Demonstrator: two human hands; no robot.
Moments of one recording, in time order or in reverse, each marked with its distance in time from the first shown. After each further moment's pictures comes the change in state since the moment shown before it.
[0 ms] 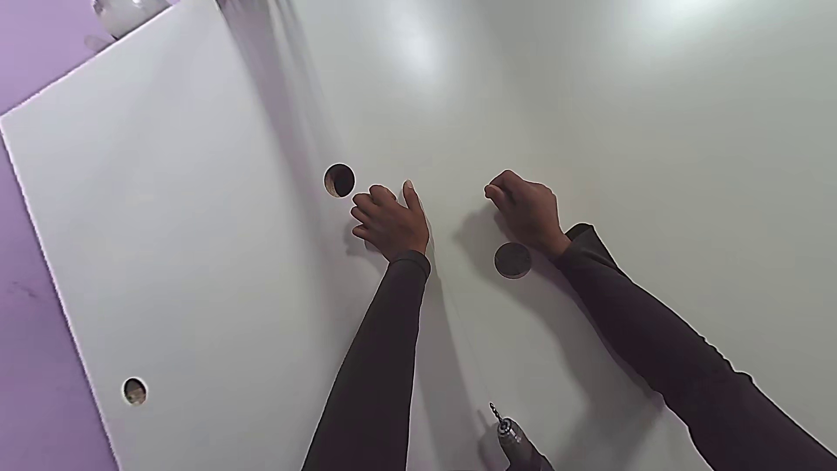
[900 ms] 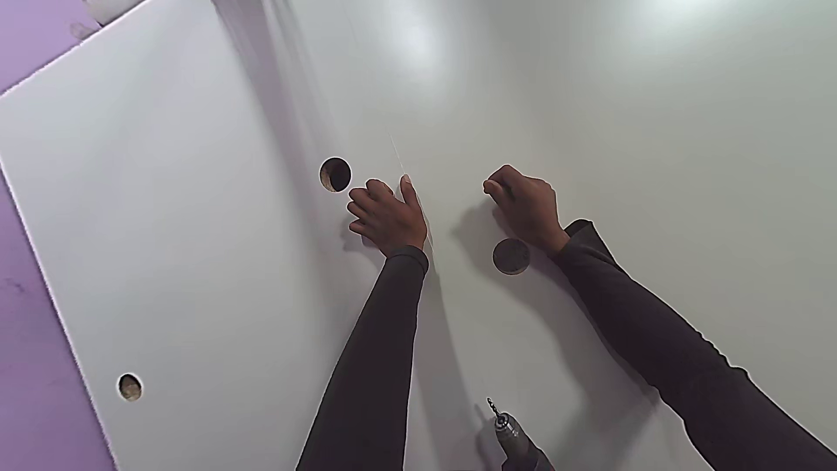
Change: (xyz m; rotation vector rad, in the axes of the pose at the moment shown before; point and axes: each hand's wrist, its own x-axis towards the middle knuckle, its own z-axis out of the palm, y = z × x) left_hand 0.000 0.000 0.001 -0.006 0.004 0.000; right_hand 0.000 0.001 0.000 0.010 0.006 -0.019
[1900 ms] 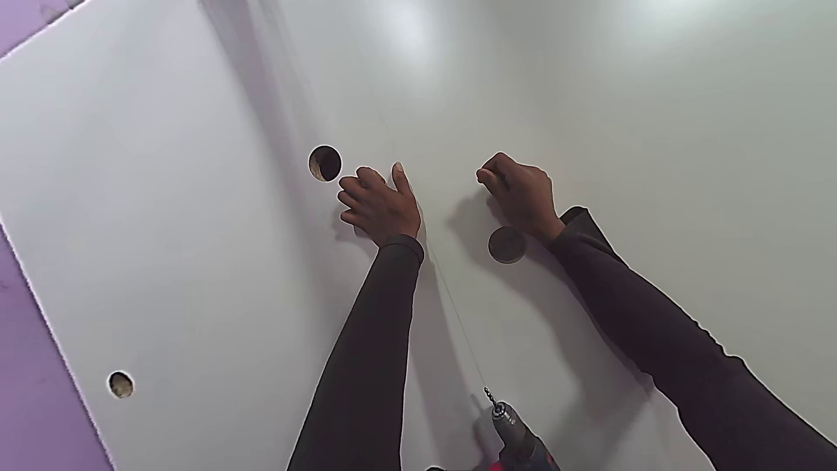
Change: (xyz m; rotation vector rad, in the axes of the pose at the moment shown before) left_hand 0.001 0.002 0.000 0.020 -0.018 -0.017; right_hand -0.002 -0.002 -0.001 -0.004 -0.029 -0.006
